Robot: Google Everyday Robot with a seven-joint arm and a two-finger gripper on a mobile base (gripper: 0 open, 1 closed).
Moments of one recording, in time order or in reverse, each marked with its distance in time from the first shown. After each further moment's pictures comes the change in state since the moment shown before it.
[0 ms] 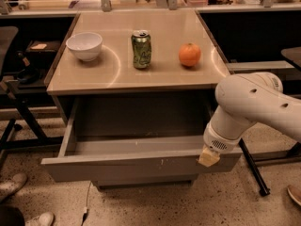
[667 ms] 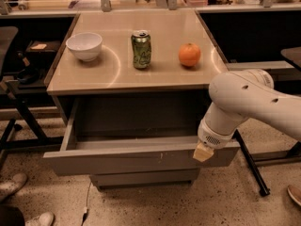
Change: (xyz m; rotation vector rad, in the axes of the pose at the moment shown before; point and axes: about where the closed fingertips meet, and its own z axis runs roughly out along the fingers) arm -0.020 -0.010 0.002 0.012 -0.023 -0.025
